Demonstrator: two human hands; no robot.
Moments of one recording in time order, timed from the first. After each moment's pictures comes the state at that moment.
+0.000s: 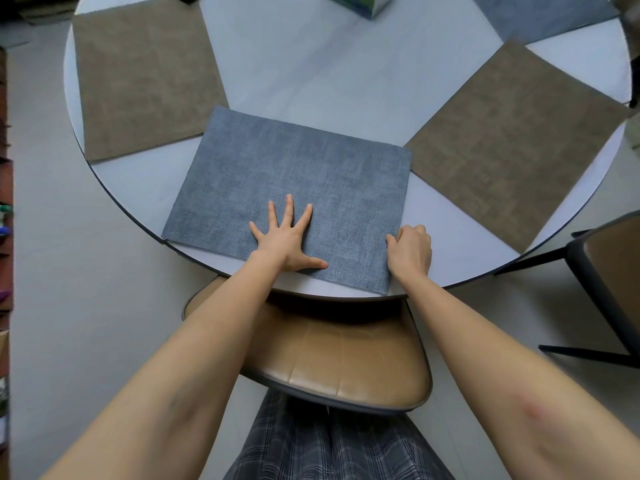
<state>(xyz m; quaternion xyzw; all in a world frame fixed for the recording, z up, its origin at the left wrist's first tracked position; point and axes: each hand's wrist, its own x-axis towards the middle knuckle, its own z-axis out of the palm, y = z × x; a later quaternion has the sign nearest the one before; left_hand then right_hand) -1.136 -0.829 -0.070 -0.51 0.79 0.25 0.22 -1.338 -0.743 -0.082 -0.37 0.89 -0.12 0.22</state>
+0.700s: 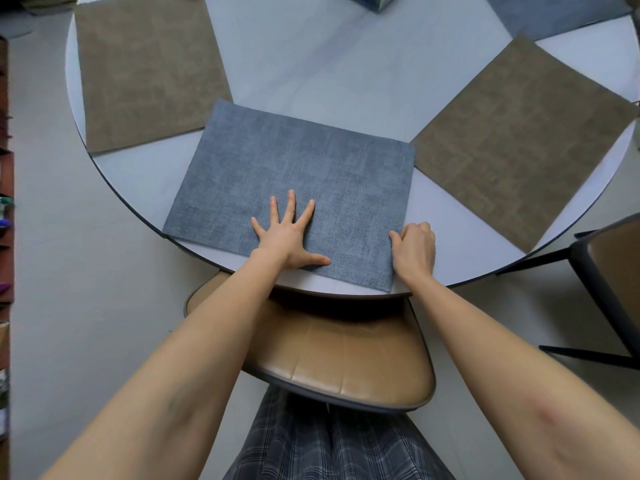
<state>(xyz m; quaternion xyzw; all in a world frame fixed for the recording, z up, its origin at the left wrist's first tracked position) -1.133 -0.828 -0.072 -0.52 0.79 0.25 0.21 -1.341 -0.742 -0.086 -0.38 0.89 -0.13 0.21</state>
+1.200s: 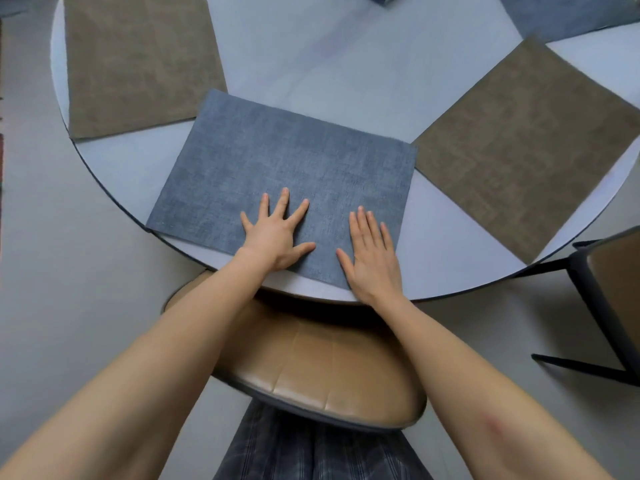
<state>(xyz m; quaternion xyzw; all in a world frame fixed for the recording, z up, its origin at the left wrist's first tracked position) -1.132 -0.833 -0.075 -0.52 0.81 0.19 0.19 -1.309 -0.733 -0.120 -0.67 0.74 -0.02 0.11</state>
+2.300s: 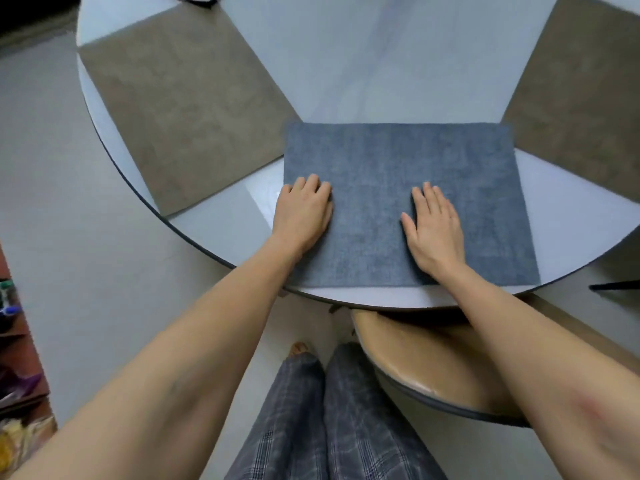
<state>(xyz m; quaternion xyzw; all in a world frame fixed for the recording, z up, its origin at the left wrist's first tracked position) -0.987 -0.993 -0.084 -0.34 0.94 0.03 -0.03 -1.167 -0.840 -0.095 -0.47 0.88 -0.06 0.11</state>
